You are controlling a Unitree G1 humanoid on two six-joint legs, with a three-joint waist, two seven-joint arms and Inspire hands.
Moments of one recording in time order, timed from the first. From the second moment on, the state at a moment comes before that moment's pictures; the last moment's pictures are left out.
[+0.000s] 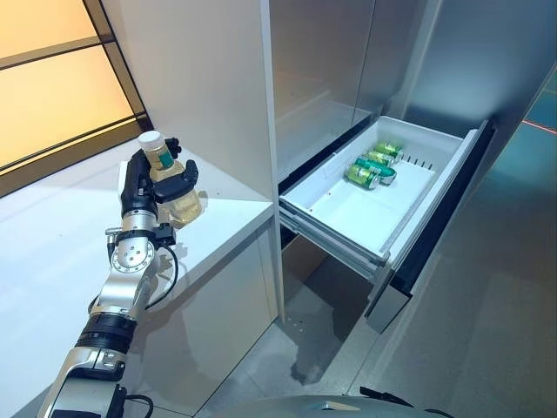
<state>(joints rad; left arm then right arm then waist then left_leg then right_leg) -0.27 0.53 -0.04 0.29 -0.40 -0.20 0.26 0.06 -0.25 0.13 1.20 0.36 0.09 0.23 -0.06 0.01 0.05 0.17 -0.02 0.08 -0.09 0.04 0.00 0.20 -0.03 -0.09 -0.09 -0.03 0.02</state>
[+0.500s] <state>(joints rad) -0.22 0.45 -0.04 0.14 -0.67 -0.26 0.15 0.09 -0.26 0.25 0.93 0.28 0.06 0.24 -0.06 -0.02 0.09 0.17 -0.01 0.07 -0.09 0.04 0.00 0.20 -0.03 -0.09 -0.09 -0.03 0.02</state>
